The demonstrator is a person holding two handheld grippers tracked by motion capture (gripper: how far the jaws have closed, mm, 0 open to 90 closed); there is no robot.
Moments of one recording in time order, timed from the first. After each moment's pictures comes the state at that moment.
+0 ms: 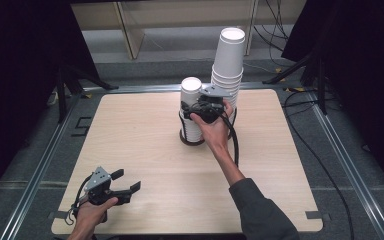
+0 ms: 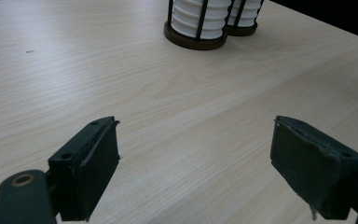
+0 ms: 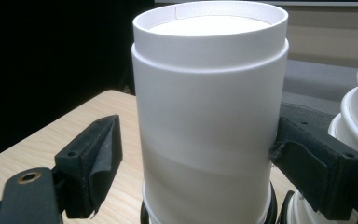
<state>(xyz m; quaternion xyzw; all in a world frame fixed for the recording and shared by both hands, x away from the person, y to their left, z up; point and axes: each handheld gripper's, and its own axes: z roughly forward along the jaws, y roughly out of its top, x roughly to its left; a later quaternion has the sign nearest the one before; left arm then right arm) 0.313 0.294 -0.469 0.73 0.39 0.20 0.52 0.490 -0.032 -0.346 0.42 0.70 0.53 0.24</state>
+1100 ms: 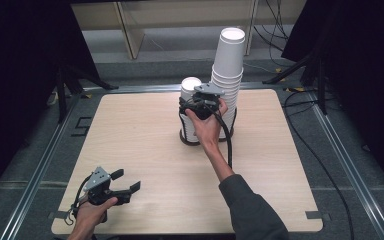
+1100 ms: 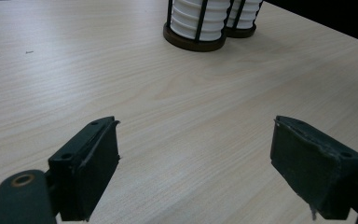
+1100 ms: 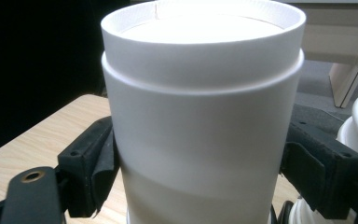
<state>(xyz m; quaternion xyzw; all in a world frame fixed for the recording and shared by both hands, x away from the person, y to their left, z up) 0.311 0.294 -0.469 0.73 0.40 0.20 0.52 0.503 -0.016 -0.349 0.45 0.68 0.51 0.27</state>
